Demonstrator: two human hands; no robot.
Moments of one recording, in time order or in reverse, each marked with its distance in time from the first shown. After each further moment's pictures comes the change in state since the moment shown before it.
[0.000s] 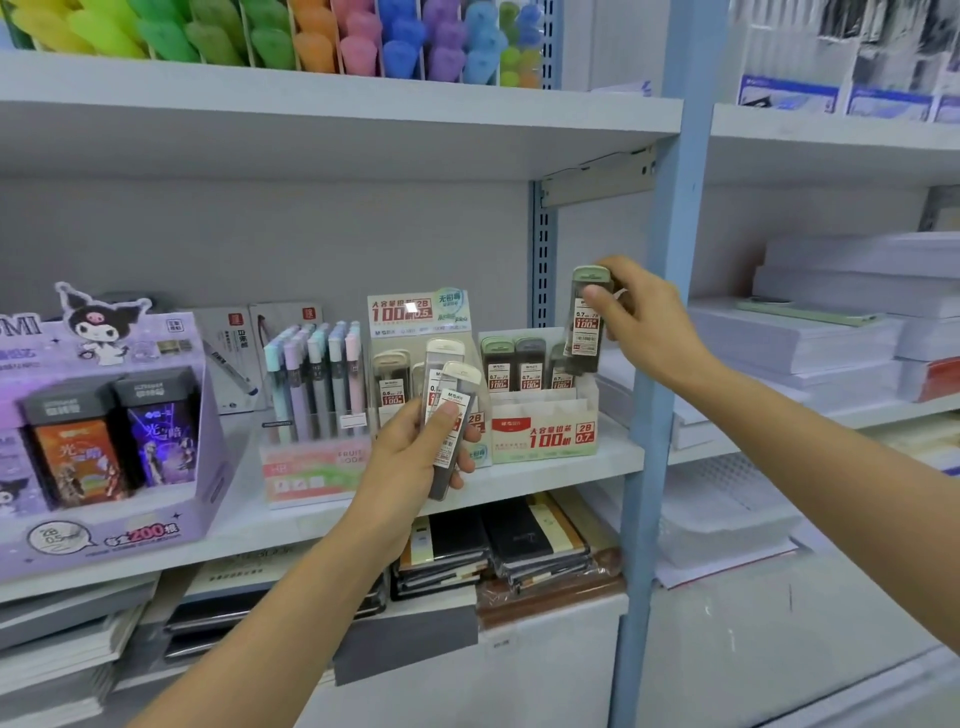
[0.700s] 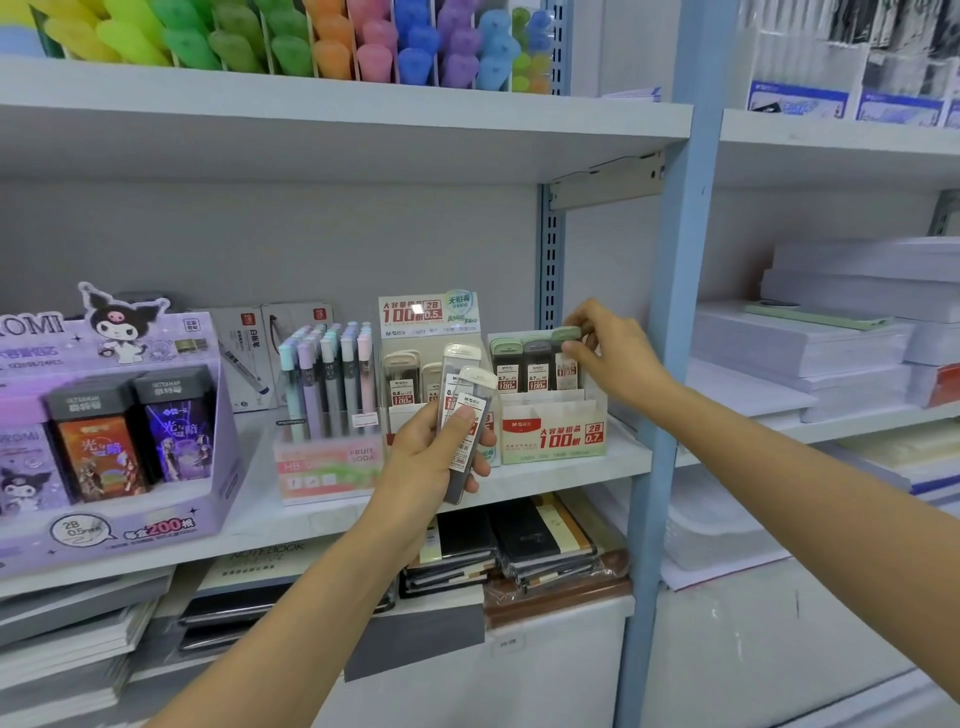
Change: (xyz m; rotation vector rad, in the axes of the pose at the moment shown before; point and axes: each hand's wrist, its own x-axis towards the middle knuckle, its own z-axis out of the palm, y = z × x) left_hand -0.004 0.001 0.004 -0.052 -0.030 -0.017; right_hand -0.004 0.014 0.043 -0.150 -0.129 0.139
